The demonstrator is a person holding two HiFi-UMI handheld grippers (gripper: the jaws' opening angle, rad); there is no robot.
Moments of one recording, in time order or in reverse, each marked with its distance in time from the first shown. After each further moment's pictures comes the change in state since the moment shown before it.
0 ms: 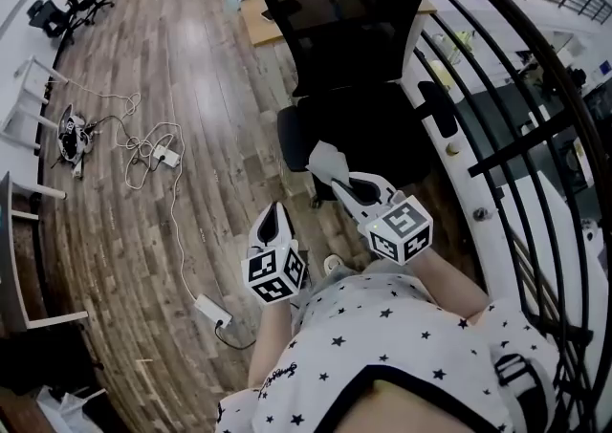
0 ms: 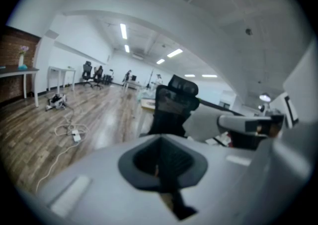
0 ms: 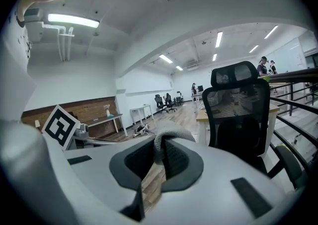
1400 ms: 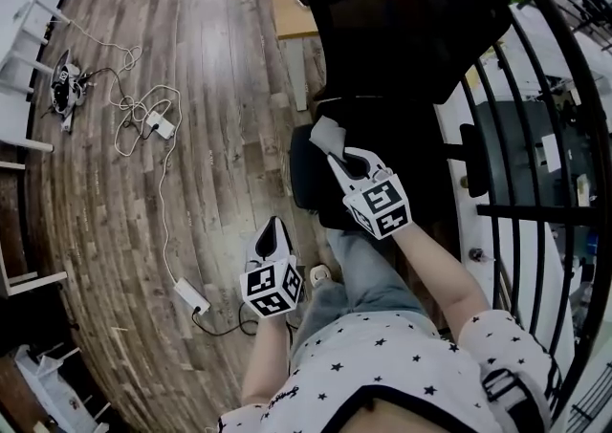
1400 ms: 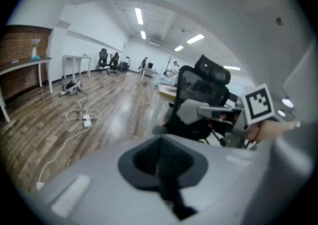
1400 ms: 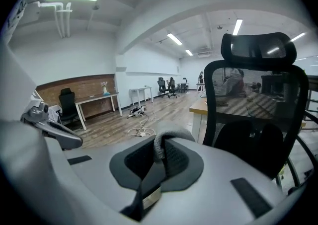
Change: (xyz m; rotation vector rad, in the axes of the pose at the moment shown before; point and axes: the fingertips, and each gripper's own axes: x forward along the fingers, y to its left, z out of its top) left arm 0.134 0.062 -0.031 -0.111 0.150 0.174; right arm 0.206 -0.159 -0.041 -0.149 0.198 0.026
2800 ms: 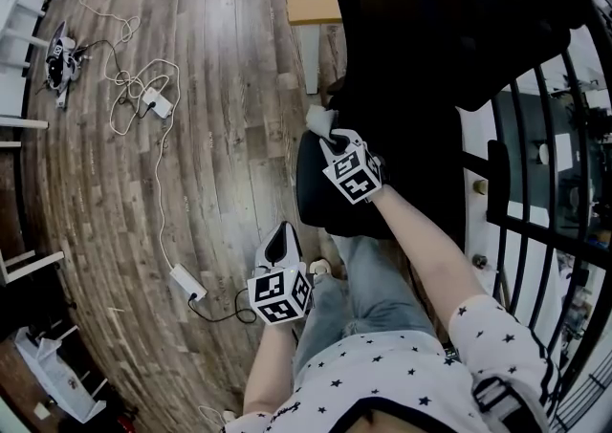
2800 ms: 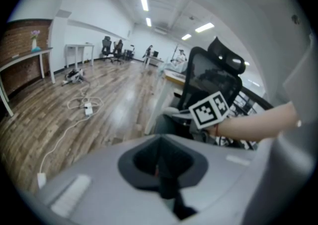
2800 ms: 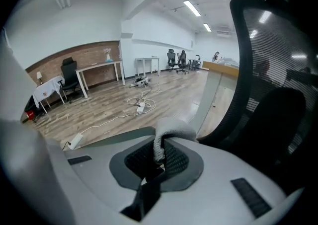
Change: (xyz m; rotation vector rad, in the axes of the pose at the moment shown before) left arm 0.067 0.011 -0.030 -0.054 0.133 0.038; right arm 0.166 -0.051 -0.113 -0.164 0.331 0.056
